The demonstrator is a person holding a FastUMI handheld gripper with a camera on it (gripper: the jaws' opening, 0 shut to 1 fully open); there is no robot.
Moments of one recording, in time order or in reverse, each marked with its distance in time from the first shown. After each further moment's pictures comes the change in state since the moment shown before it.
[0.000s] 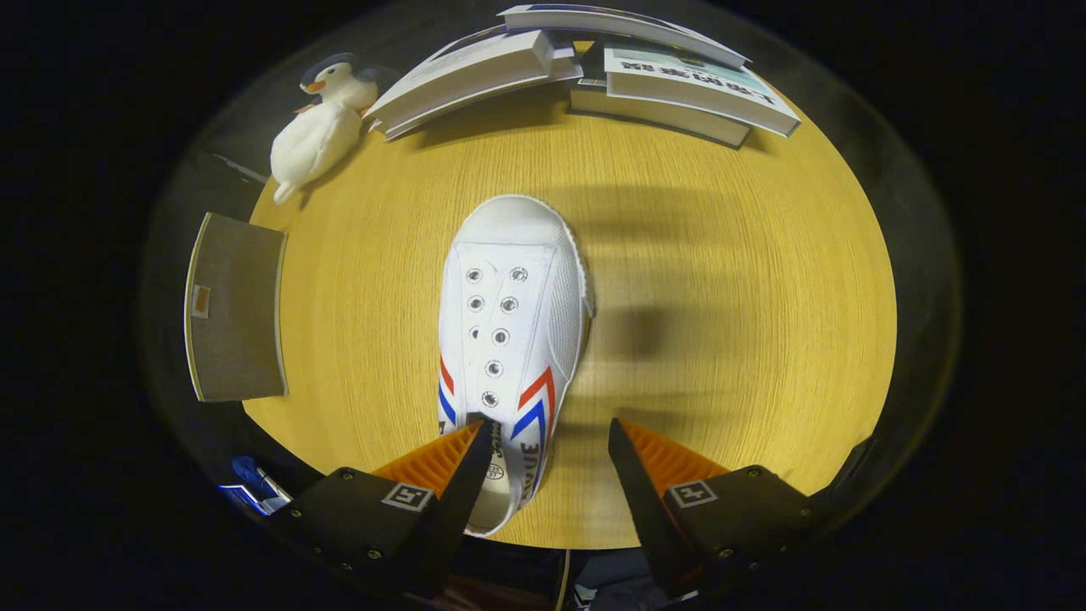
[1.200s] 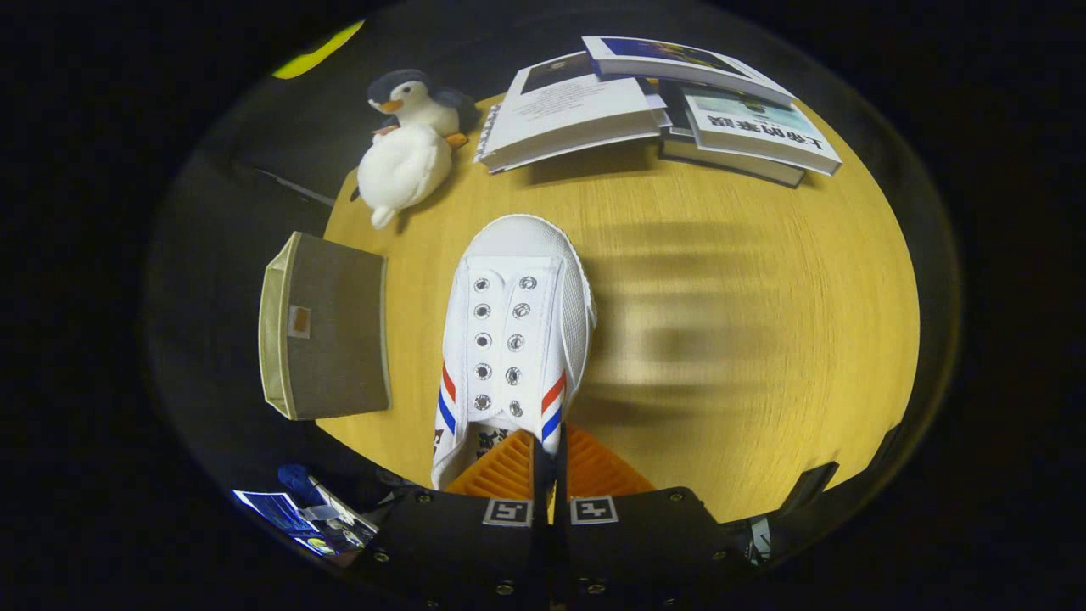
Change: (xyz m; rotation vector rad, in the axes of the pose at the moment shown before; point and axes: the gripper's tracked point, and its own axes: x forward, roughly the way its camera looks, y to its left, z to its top) arm -0.077 0.114 0.017 0.014 -0.062 0.236
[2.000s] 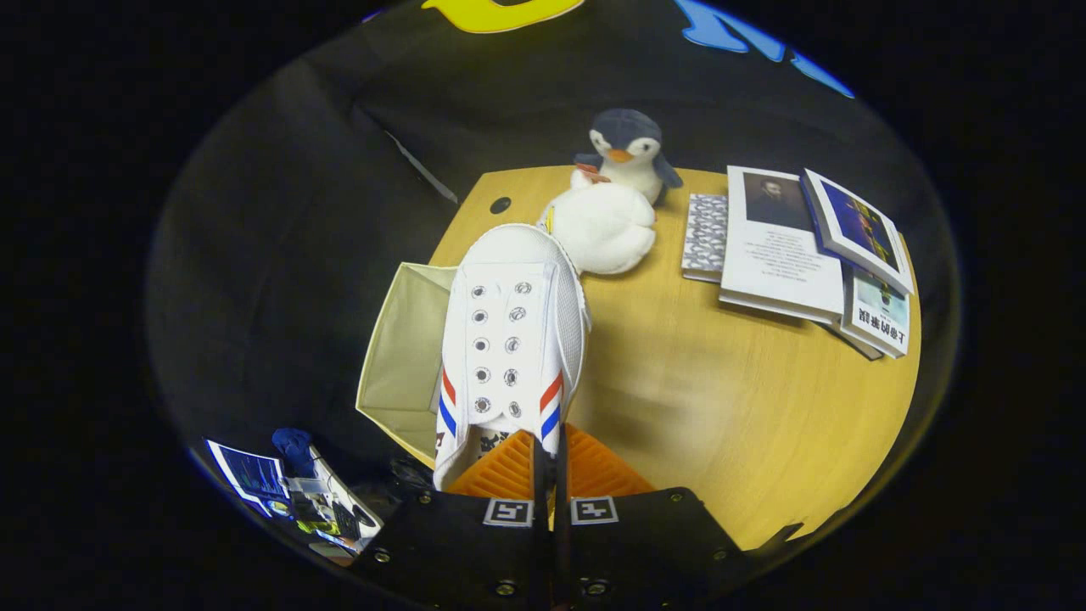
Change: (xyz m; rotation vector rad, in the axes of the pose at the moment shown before) arm -0.040 0.209 0.070 -0.364 -0.100 0.081
